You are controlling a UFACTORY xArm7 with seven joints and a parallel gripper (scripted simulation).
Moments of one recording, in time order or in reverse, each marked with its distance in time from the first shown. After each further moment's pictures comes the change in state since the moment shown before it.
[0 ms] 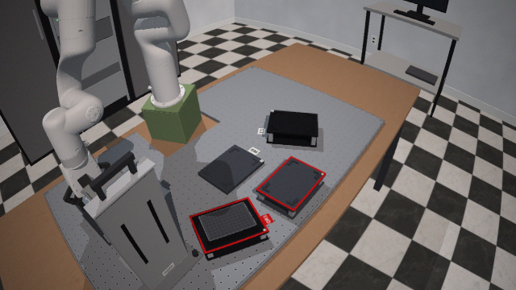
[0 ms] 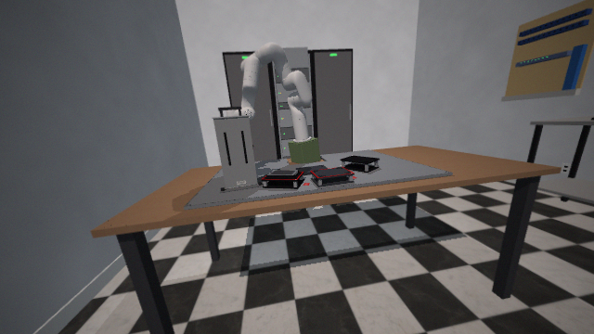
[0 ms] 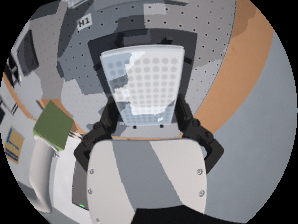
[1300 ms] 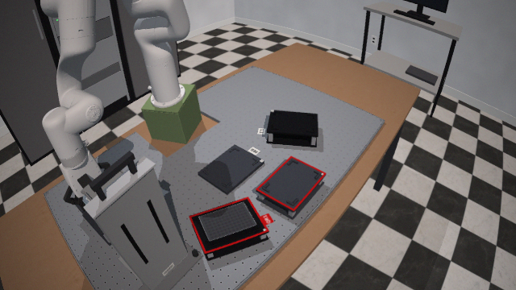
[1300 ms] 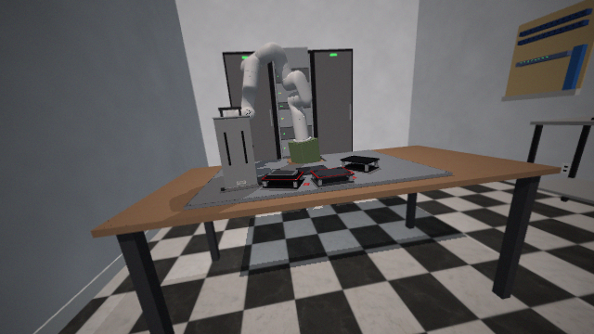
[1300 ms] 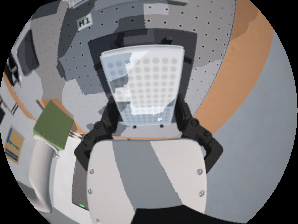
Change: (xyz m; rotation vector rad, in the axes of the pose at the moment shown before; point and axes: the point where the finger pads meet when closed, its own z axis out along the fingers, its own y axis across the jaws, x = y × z) arm 0.000 0.000 -0.001 0.000 0.000 0.000
